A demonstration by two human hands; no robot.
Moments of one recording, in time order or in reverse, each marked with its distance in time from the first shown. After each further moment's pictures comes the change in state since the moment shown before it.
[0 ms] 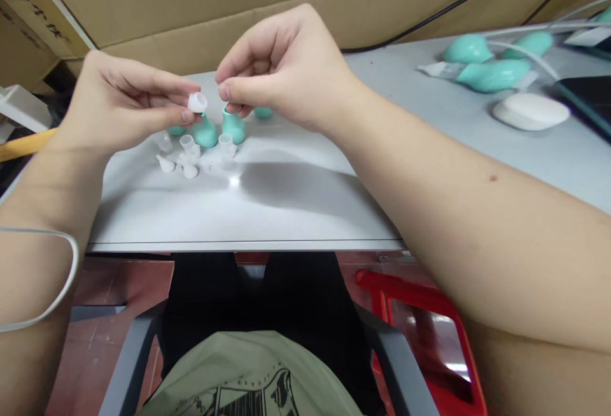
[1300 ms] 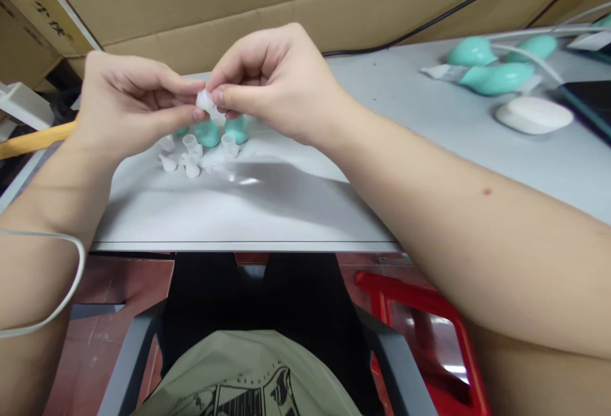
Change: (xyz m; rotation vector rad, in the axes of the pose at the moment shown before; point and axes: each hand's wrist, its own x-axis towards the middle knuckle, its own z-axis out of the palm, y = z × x) left_hand -0.002 -0.013 0.010 0.097 0.057 0.119; right_hand -0.013 -0.004 0.003 -0.059 -0.110 0.055
